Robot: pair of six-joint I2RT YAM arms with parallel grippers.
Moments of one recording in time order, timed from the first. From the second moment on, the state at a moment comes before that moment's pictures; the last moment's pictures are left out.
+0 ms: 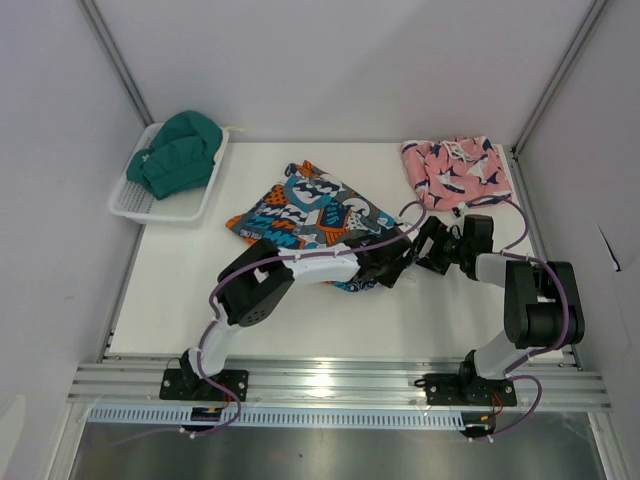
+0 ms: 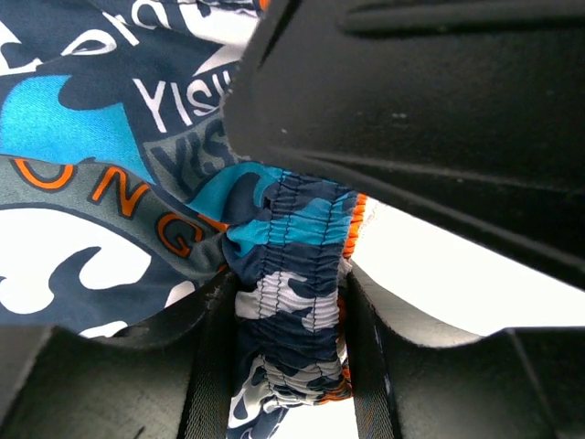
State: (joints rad) left arm -1.03 2.17 1.56 -0.29 -0.18 -0.31; right arm -0.01 1.59 0.64 0.19 -0.63 0.61
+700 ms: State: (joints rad) left arm -0.99 2.14 1.54 -0.31 0.01 -0.37; right arm 0.09 1.60 0.61 0.29 -0.52 0.80
